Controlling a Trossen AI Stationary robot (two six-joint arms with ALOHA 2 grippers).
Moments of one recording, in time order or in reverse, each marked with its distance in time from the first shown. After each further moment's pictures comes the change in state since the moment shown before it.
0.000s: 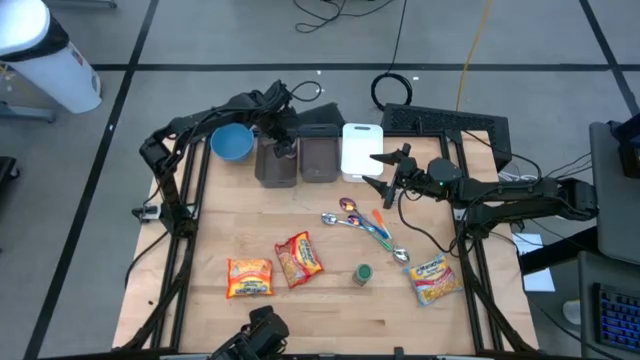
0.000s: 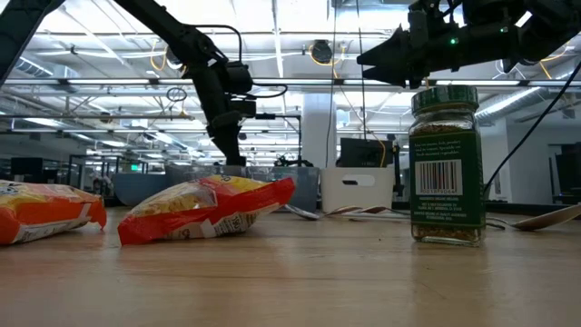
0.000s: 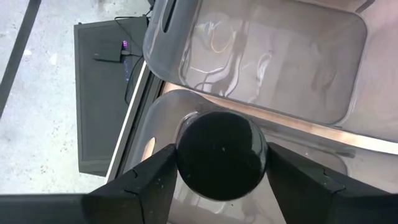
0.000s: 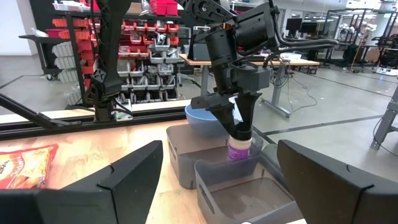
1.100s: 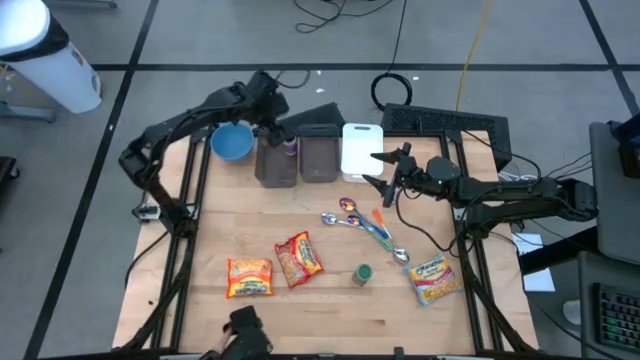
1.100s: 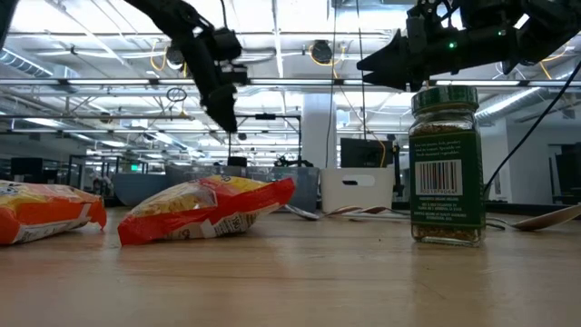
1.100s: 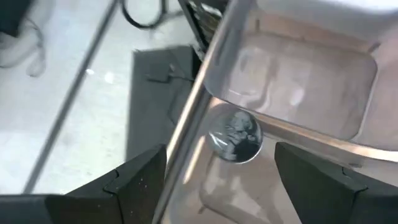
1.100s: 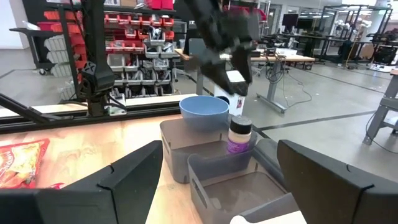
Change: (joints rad) left arm 0.000 -0.188 0.000 0.003 -0.114 -0.034; right arm -0.019 0.004 0.000 -0.017 -0.003 -0.009
